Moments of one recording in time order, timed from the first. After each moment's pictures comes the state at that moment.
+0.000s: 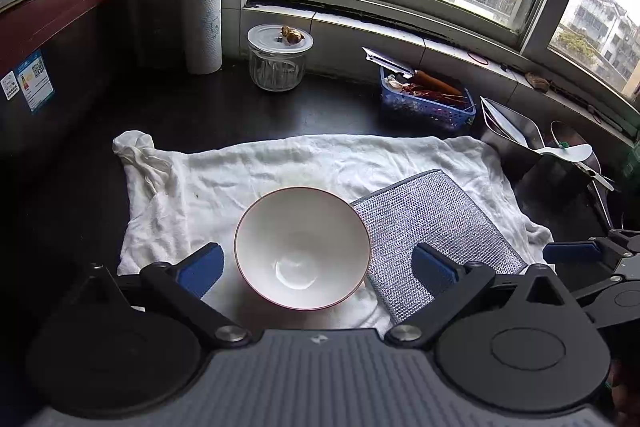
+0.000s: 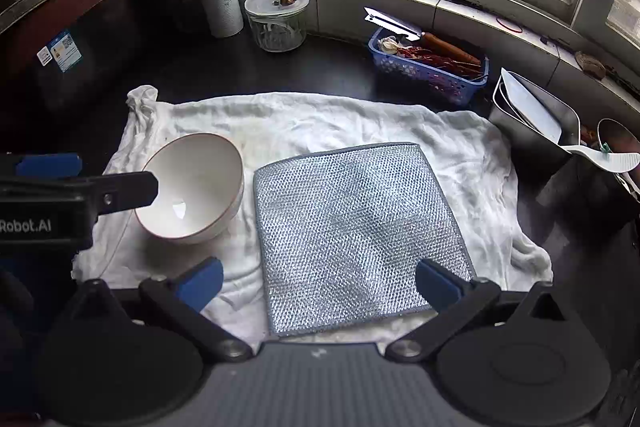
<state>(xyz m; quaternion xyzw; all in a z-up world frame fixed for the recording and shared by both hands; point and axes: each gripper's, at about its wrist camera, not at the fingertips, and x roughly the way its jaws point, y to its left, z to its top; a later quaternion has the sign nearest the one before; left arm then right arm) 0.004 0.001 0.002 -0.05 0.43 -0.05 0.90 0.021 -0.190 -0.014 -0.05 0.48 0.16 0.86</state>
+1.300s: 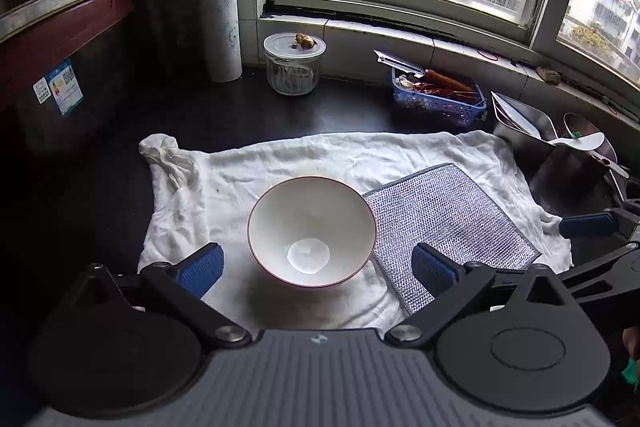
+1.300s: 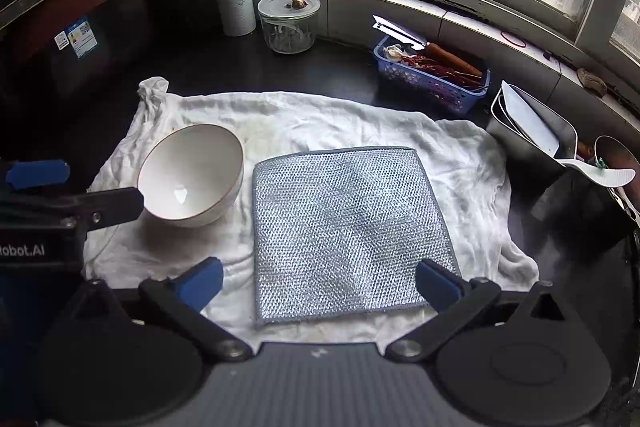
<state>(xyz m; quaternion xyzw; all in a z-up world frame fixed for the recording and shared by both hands) -0.021 -0.021 0.004 -0.01 0.41 -0.01 0.91 0.010 -0.199 -0.007 -0.07 0.47 0.18 0.86</state>
